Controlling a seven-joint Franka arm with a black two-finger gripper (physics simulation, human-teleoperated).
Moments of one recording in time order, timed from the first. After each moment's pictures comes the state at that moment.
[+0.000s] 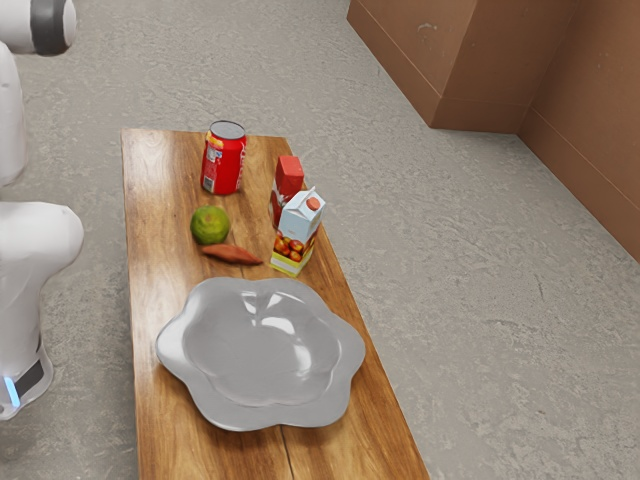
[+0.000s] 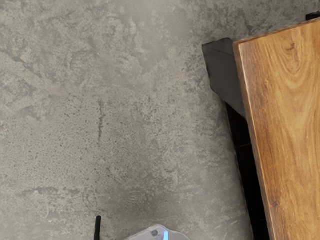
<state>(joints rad) 1.62 0.18 -0.21 -1.10 0.00 1.00 0.12</state>
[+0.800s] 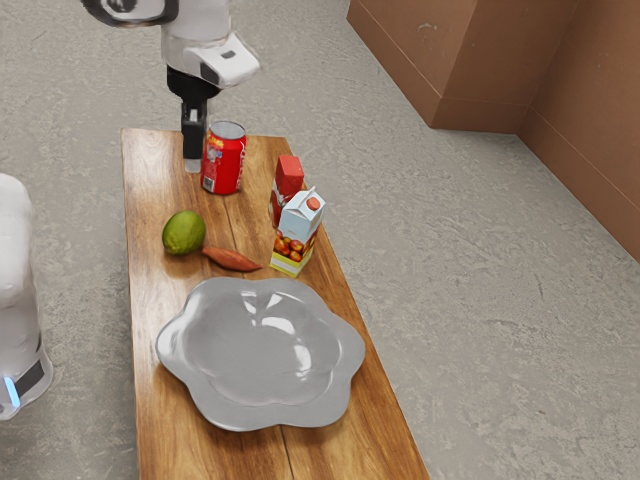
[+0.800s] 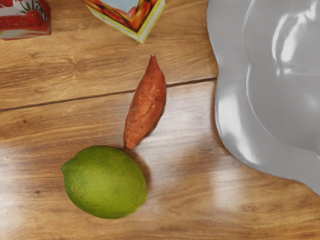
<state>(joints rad) 0.04 -0.90 -0.09 -2.28 0.03 1.50 0.11</state>
